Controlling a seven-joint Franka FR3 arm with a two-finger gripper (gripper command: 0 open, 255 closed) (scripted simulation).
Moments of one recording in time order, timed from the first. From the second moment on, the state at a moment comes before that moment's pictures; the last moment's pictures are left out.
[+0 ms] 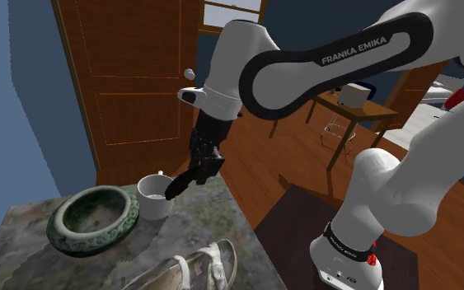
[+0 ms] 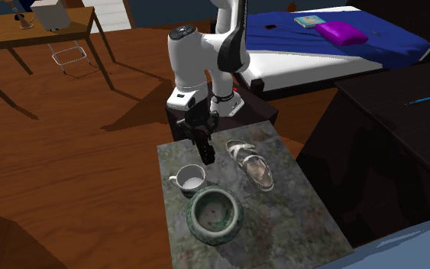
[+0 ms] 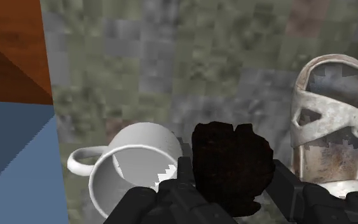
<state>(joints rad) 0.41 -0.38 0.14 -2.48 0.26 2.27 -0.74</state>
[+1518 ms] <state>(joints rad) 0.47 0.19 0.26 -1.88 0.08 2.26 -0.48</state>
